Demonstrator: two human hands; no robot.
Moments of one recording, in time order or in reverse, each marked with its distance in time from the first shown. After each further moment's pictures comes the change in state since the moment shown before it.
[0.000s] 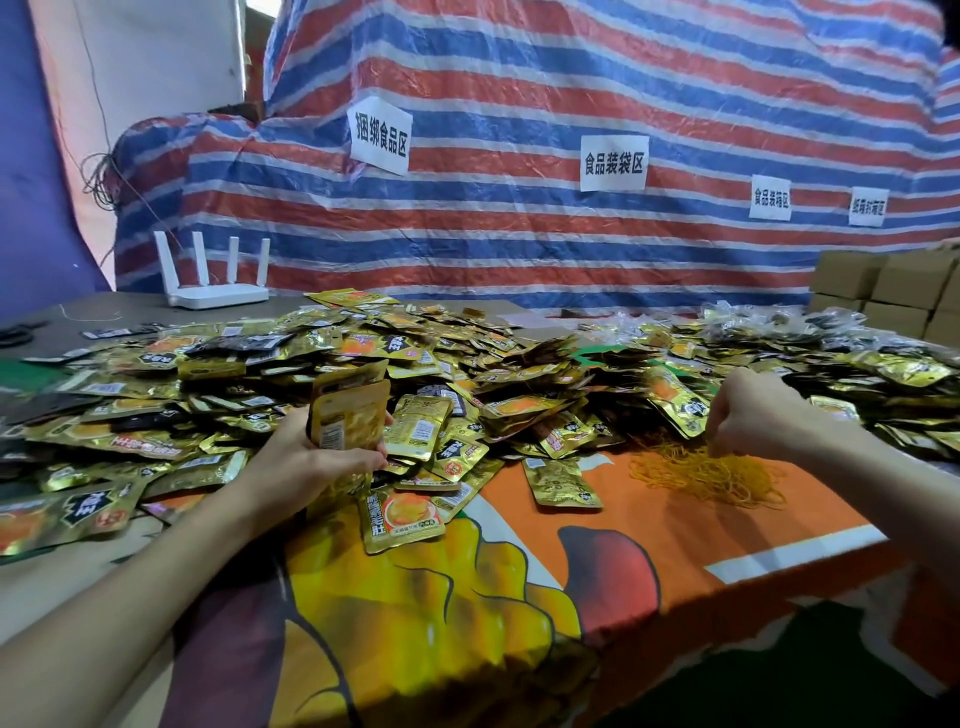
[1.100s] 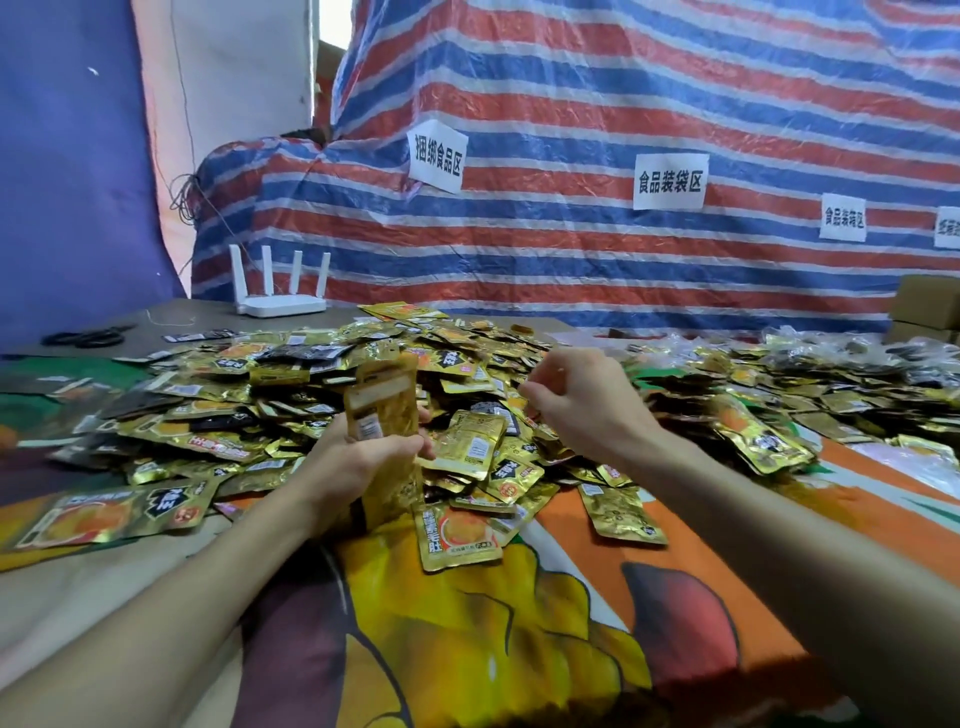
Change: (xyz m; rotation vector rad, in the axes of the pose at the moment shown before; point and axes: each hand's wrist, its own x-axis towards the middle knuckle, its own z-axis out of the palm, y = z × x) left_hand 0.000 0.011 -0.005 -0.149 0.104 -0.068; right_hand -0.032 -0.192 0.017 0.573 0.185 -0.549
